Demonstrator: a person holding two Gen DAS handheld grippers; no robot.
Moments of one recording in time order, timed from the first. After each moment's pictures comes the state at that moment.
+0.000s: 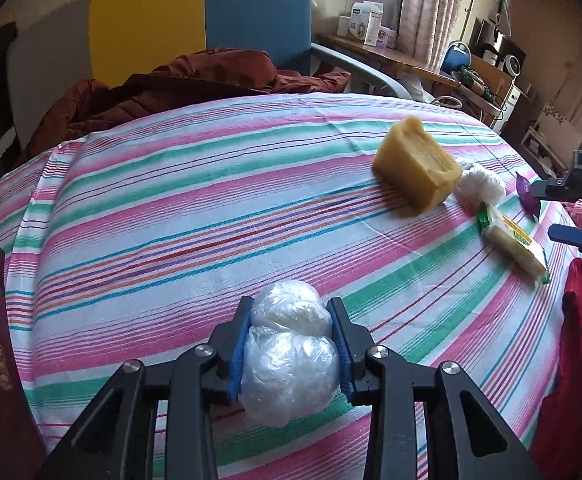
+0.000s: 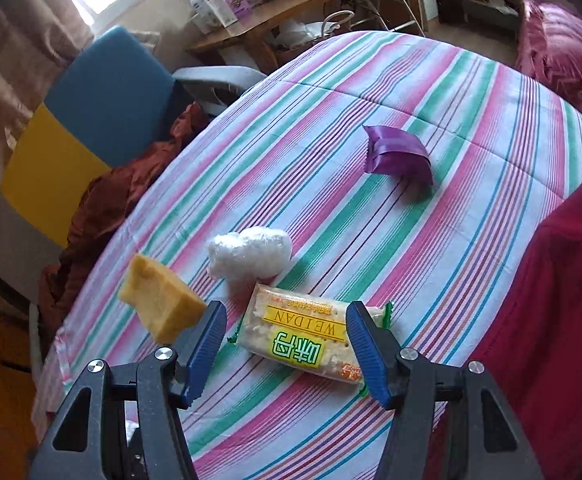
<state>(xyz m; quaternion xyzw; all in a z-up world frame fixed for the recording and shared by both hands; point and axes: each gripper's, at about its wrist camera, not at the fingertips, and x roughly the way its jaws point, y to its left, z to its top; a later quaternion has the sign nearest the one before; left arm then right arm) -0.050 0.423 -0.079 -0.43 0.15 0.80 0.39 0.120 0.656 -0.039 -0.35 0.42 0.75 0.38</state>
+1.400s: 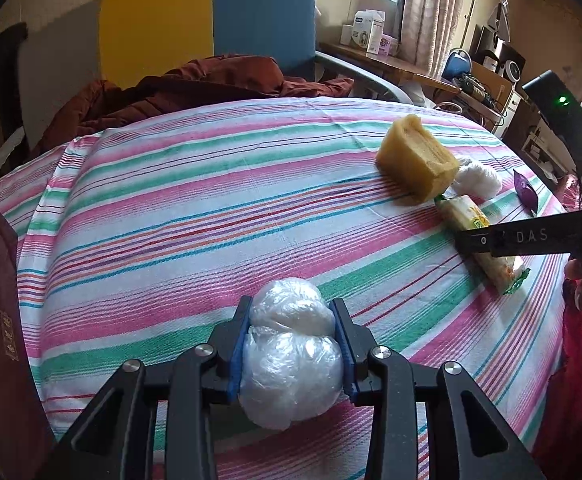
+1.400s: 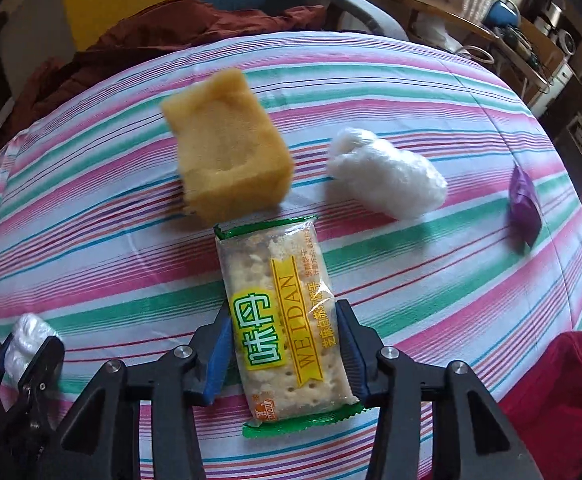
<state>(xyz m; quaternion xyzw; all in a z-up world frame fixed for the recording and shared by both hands) -0.041 0.401 -0.084 -0.41 0.14 0.81 0.39 0.040 0.590 -0.084 -0.55 0.19 0.77 0.27</state>
